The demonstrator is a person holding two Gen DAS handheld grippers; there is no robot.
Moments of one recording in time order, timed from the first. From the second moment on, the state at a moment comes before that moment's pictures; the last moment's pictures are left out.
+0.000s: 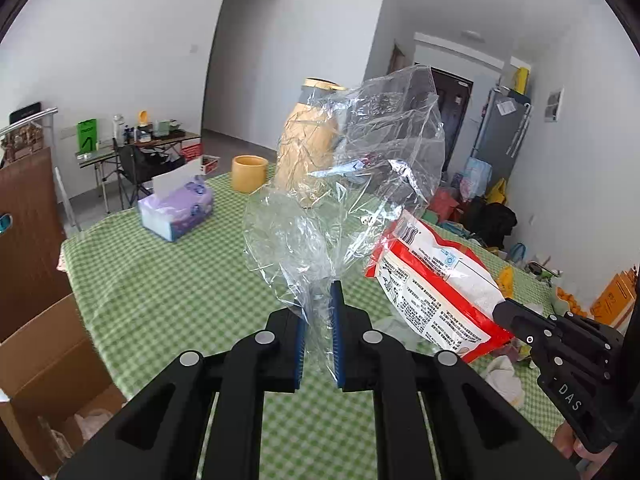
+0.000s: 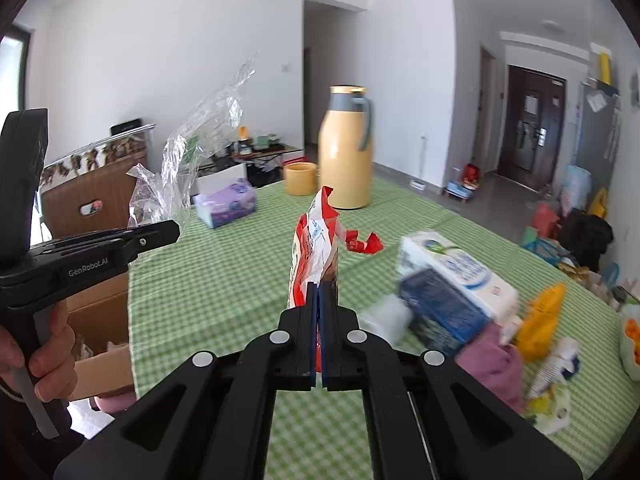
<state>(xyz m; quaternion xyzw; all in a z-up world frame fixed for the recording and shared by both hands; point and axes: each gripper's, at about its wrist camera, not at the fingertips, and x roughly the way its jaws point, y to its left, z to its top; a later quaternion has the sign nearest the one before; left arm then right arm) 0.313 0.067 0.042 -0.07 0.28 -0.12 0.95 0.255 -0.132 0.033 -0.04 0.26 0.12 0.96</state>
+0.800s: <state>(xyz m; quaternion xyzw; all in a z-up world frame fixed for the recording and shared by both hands) 0.254 0.415 -0.031 -0.18 0.31 0.17 0.92 0.306 0.207 -0.042 -0.16 0.34 0.40 0.84</state>
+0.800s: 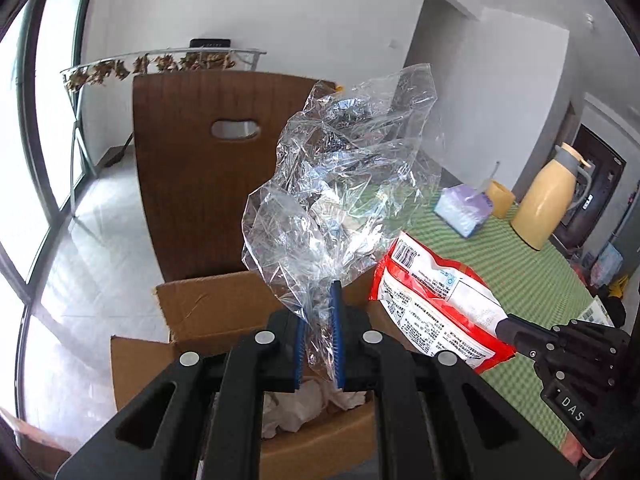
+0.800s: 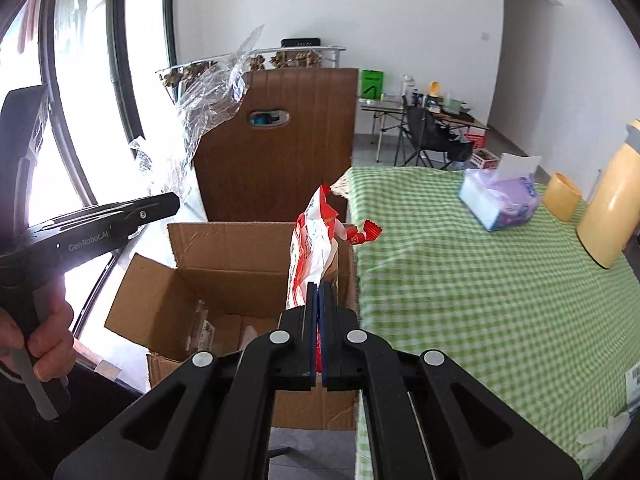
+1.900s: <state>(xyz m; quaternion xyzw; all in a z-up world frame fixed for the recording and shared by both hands) 0.262 0.447 -0.203 -0.25 0.49 0.21 0.81 0.355 0.275 -0.132 -0.20 0.41 0.36 0.81</state>
